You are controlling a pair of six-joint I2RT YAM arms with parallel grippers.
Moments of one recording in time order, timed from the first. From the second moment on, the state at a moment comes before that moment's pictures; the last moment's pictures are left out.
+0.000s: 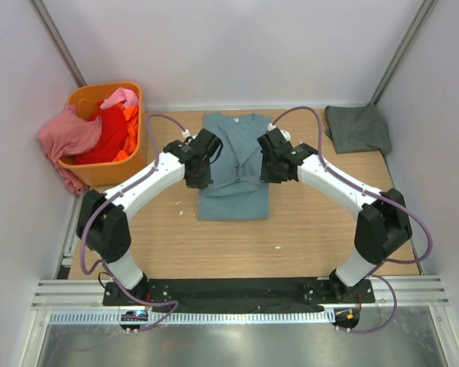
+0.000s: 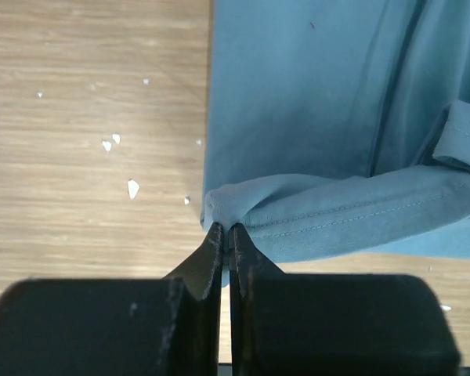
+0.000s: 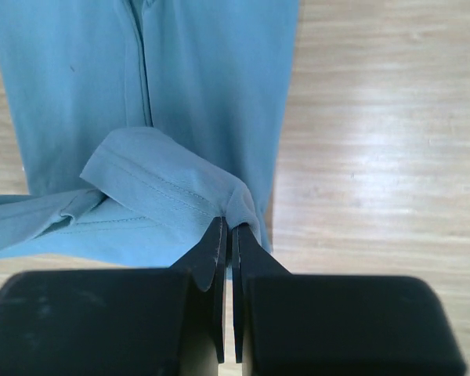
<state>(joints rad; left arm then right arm) -0.64 1.65 1.41 -0.92 -0.27 -0.65 0.60 1.59 1.29 -0.70 0.19 0.61</state>
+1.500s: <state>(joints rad) -0.43 1.84 1.58 -0.87 -0.06 -0.52 0.38 1.75 1.47 -0.55 -0.12 0.45</state>
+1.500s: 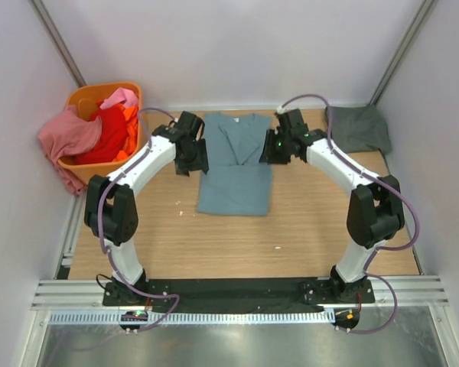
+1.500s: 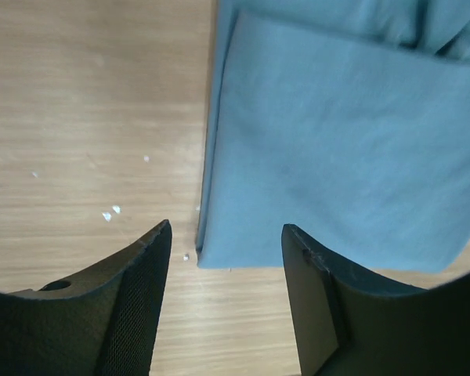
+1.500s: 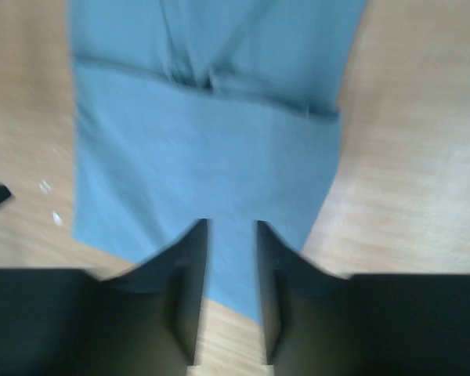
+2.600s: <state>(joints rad) -0.54 1.79 1.12 -0.61 -0.14 -0.66 0.34 1.76 0.78 -0.06 -0.68 0.53</state>
